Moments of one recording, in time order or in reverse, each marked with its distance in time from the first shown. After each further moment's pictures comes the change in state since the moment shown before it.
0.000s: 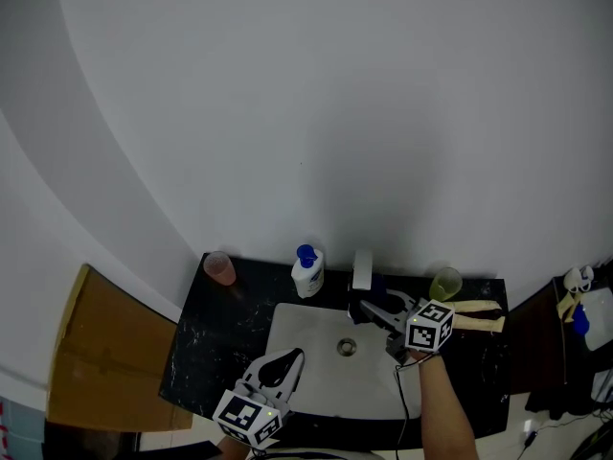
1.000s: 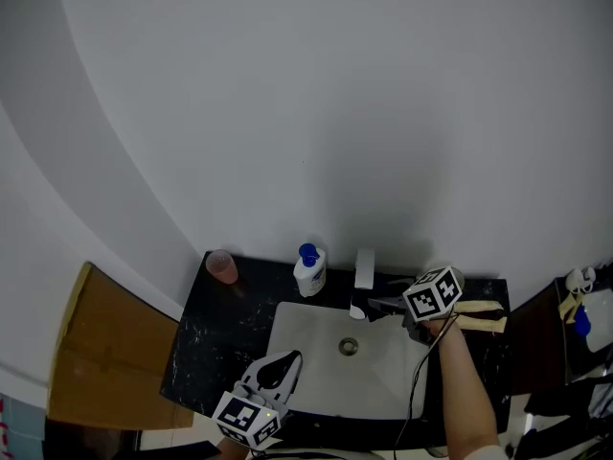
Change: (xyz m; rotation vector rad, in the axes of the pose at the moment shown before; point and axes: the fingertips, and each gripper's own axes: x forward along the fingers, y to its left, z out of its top) left arm -0.008 0.003 -0.007 -0.003 0.016 0.020; right arm 0.001 -0.025 -0.017 0.032 0.513 -0.047
